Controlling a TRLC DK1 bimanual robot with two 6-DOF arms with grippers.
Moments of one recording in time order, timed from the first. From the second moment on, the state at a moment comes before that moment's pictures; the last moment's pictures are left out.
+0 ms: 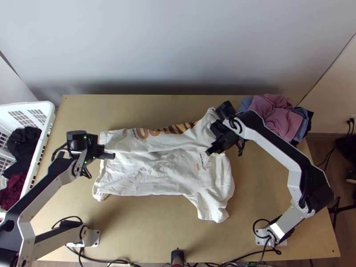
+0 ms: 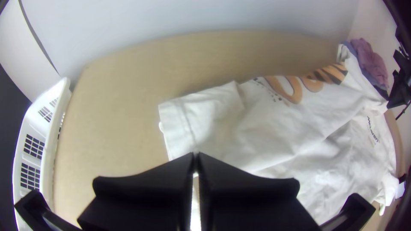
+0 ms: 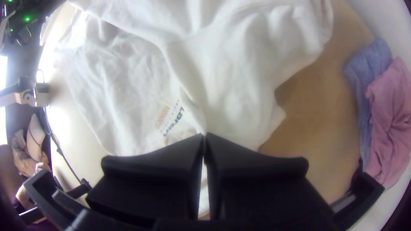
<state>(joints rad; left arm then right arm) -0.07 1.24 0.71 -0.22 -0.03 0.10 0.49 1.77 1.48 -1.04 -0.17 -0.12</state>
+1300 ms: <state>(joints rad) -0.09 1.03 0.75 -1.02 -0.01 -0.01 0.42 1.51 1.36 -0.99 -0.19 -0.05</state>
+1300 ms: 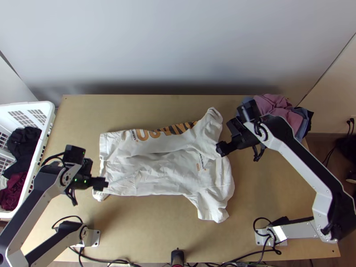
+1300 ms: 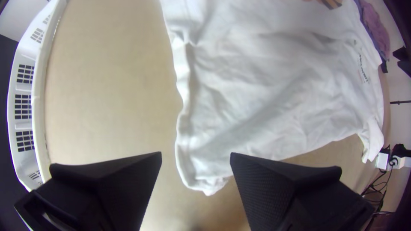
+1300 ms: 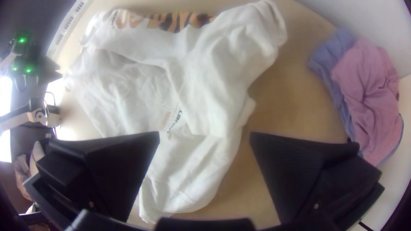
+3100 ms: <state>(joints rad) -0.05 1.20 0.74 -1.07 0.10 -0.09 0.63 1.28 1.15 -1.14 -0.21 -0.15</state>
